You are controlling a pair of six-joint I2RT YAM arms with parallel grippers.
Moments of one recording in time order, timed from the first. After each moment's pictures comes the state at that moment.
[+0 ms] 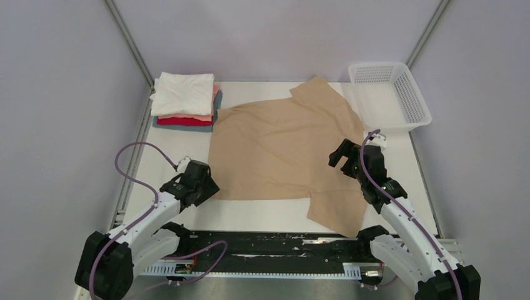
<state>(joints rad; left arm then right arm) -0.41 0.93 0.40 -0.51 -0.22 -0.99 0.29 0.81 0.55 -0.31 0.19 0.60</state>
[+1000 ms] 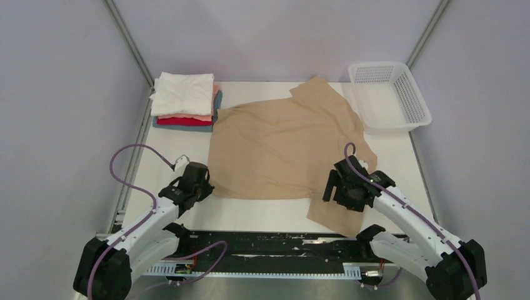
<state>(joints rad) -0.41 0.90 0.35 -0.39 -0.30 -0.99 0.46 0.94 0.66 -0.91 0.14 0.75</state>
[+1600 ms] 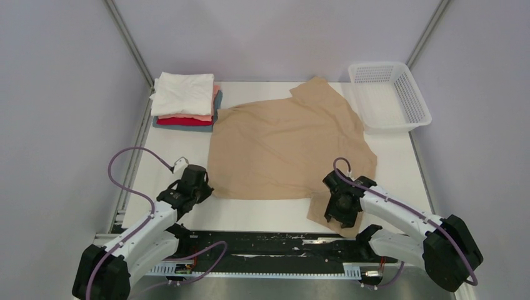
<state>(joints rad) -0.41 0.82 0.32 -0.39 -0.30 -0.99 0.65 1.07 0.51 -0.93 0.11 1.03</state>
